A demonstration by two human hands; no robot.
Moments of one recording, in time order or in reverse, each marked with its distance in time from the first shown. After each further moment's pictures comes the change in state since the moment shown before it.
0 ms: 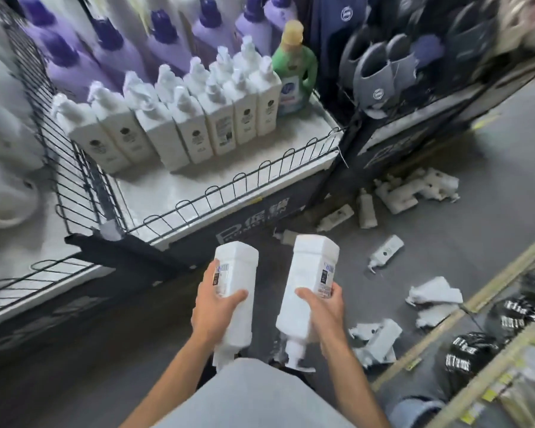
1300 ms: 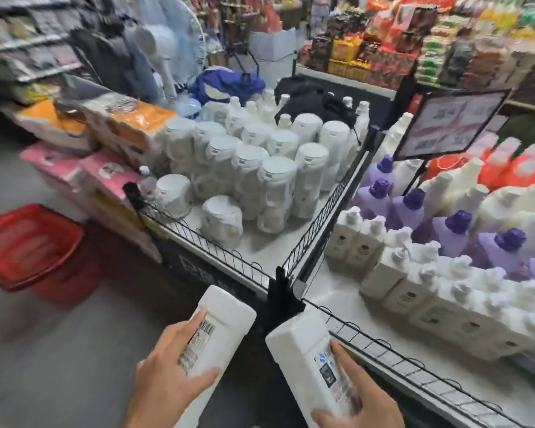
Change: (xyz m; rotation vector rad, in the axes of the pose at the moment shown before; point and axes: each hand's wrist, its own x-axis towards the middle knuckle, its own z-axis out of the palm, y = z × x) left_hand -0.211 -0.005 -0.162 -0.075 0.997 -0.041; right_hand -0.119 -0.185 0.125 -1.051 -1.114 -1.172
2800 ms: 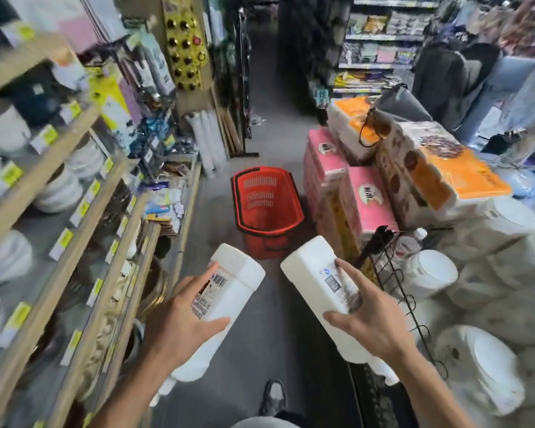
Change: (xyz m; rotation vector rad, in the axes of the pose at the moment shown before) left_hand 0.077 -0.277 -0.276 0.007 0.643 -0.547; right_hand 0.343 -0.387 0.348 -0.300 -0.605 -0.809
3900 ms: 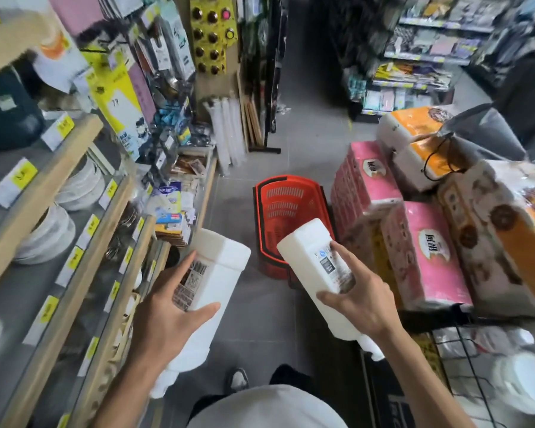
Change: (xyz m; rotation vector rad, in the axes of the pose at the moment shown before) left_hand 0.264 -0.116 -0.064 -0.227 0.215 -0.112; right_hand 0.320 -0.109 0.066 -0.045 -0.059 0.043
